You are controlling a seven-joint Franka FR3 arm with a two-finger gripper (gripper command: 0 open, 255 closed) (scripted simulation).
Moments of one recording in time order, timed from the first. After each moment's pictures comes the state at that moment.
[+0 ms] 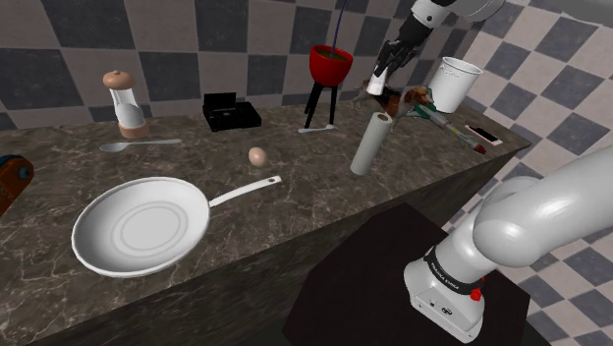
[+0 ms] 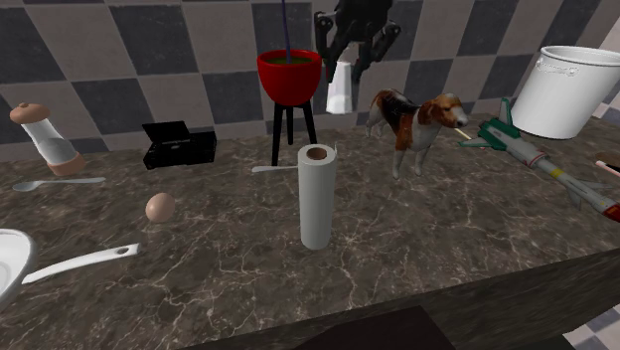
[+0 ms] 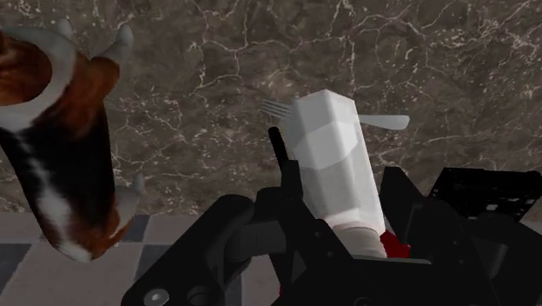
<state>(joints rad) -0.03 -0.33 -0.37 -2.13 0.06 2.04 -0.22</state>
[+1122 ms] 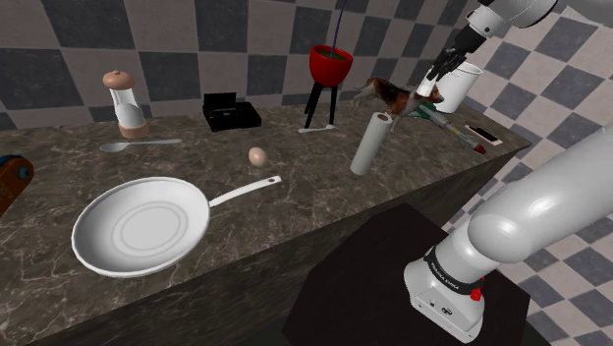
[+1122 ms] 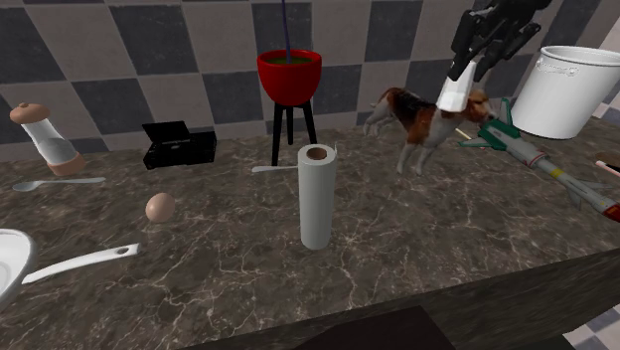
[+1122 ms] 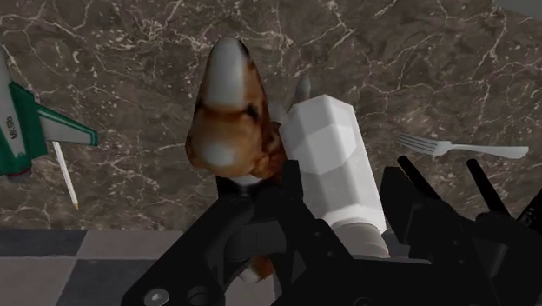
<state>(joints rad) -0.14 -0.17 -0.70 -1.92 0.15 1.91 -0.69</state>
